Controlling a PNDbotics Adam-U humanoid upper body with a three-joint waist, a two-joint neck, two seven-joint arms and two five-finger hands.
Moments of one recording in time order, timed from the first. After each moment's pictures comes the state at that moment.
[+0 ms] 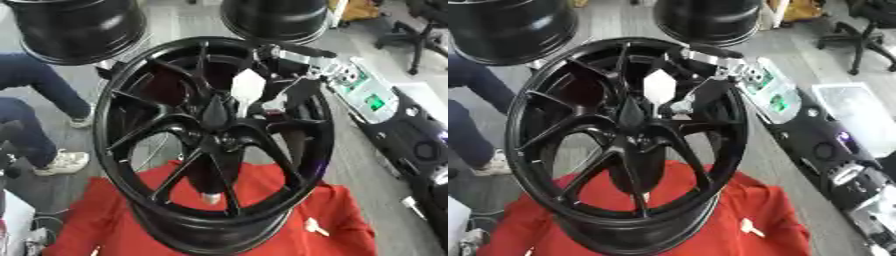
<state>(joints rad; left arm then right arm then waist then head) -0.11 0.12 0.22 -1.68 -0.04 0.02 -0.04 -0.80 -0.43 0.37 -1.21 0.09 -0.29 0.54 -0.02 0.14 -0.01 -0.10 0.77</state>
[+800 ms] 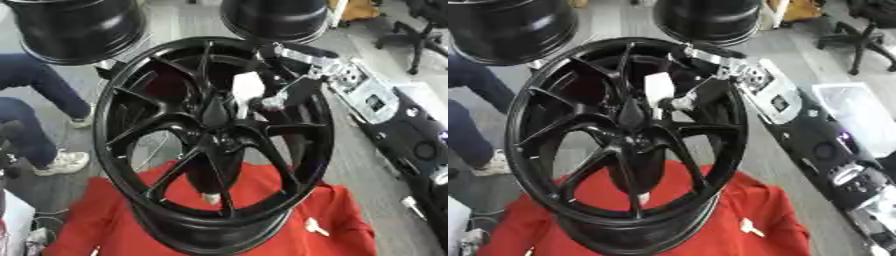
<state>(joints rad) -0.11 0.12 0.22 -1.68 -0.04 0.02 -0.04 -0.80 -0.43 0.37 -1.21 0.09 -0.29 0.50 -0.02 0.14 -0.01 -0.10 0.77</state>
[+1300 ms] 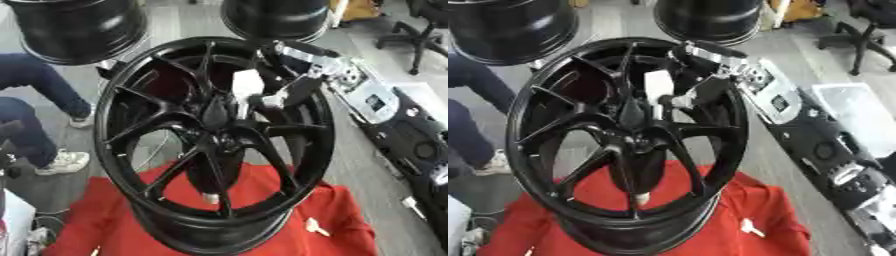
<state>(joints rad) -0.11 0.12 0.22 -1.68 -0.04 0.02 -0.04 -0.81 -0.43 0.36 -1.21 0.06 -0.28 0.44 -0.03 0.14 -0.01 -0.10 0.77</state>
